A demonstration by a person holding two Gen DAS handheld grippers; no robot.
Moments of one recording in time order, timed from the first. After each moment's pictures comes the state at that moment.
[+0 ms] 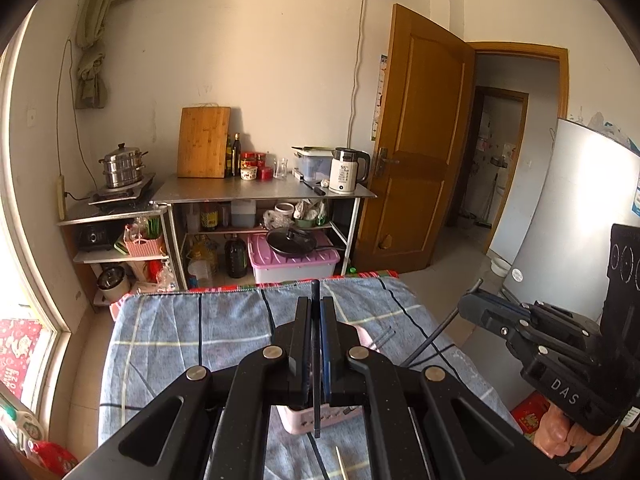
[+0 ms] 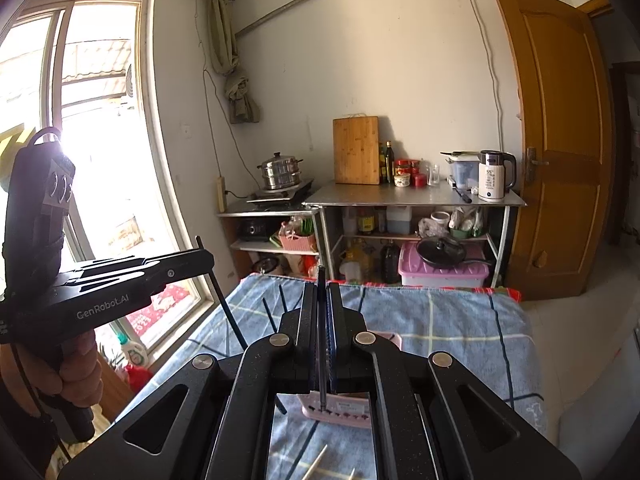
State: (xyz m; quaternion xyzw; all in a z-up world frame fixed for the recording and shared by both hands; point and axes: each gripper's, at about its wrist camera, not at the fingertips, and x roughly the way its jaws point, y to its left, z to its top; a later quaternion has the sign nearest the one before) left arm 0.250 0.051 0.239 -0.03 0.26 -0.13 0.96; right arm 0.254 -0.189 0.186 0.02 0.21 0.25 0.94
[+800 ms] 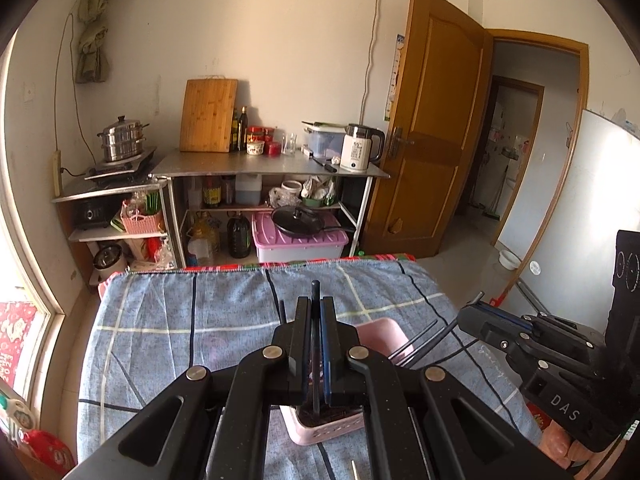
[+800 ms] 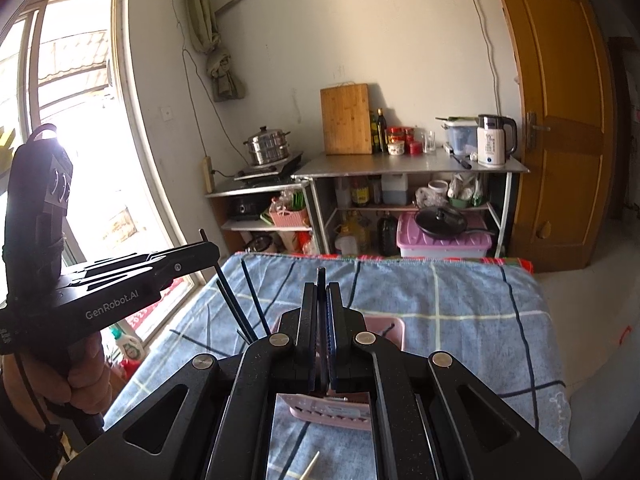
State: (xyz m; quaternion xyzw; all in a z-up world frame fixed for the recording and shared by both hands) left arm 0.309 0.052 0.170 -0.04 0.30 -0.12 0.95; right arm 0.303 -0.180 0.131 0.03 0.27 0.24 0.93
